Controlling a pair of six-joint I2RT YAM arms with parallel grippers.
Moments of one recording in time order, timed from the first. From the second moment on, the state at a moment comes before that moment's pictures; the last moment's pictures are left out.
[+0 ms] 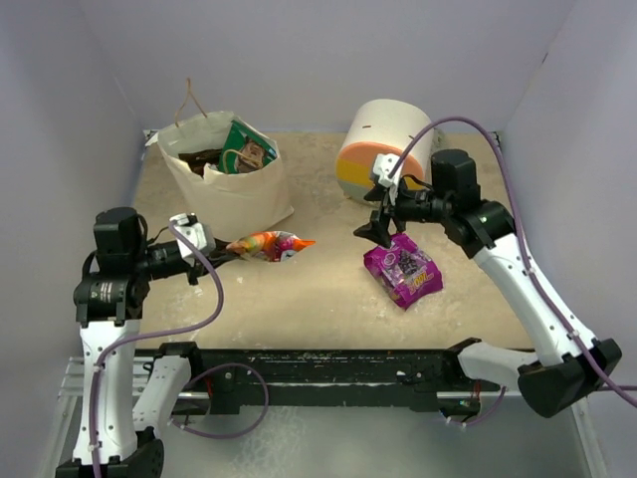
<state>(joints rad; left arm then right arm) 0.05 0.74 1.04 -0.89 1.12 0.73 0.43 1.21 1.31 -0.63 -0.74 -0.47</state>
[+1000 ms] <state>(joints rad) 0.29 0.95 1.74 -1.00 0.84 0.32 0.26 0.91 0.93 -0.45 -0.62 -0.44</state>
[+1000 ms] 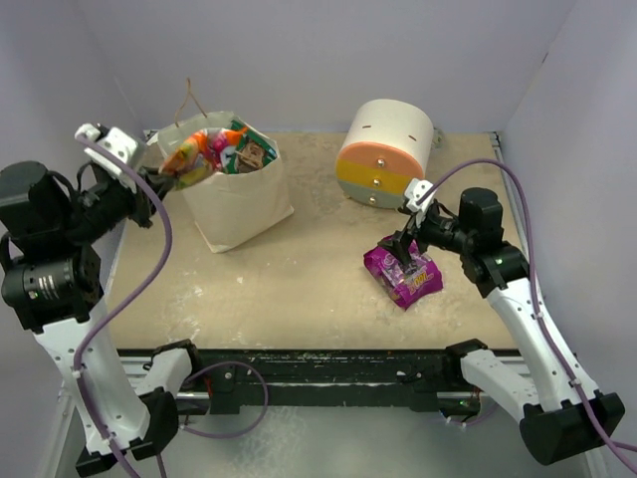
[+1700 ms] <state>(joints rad) 0.29 1.53 2.27 -1.18 0.68 0.60 0.26 0.92 0.93 -0.43 -0.62 -0.43</state>
